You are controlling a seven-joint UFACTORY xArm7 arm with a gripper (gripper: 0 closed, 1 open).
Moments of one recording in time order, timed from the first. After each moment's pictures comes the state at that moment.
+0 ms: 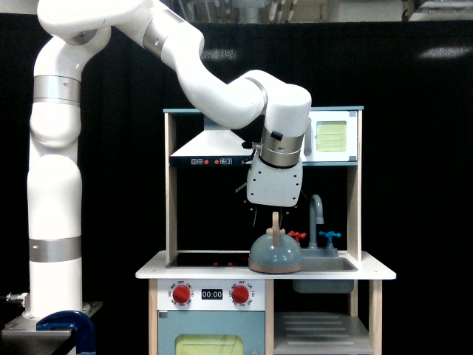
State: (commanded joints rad) arm 0.44 0.04 -0.59 0.97 0.64 1.22 -2.02
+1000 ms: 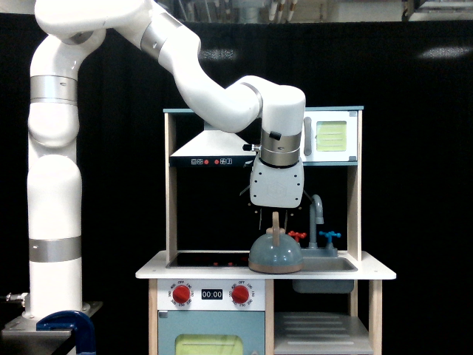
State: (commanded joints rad) arm 0.45 0.02 -0.52 0.92 0.63 1.09 -1.94
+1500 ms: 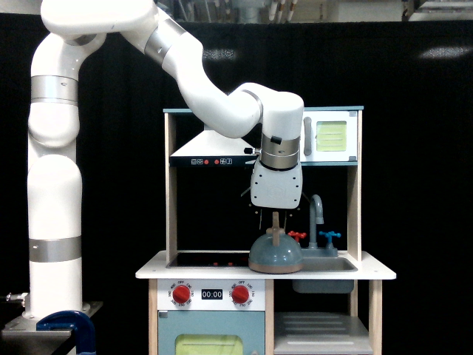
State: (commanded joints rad) arm 0.46 0.04 -0.43 0.92 0.67 1.02 -1.88
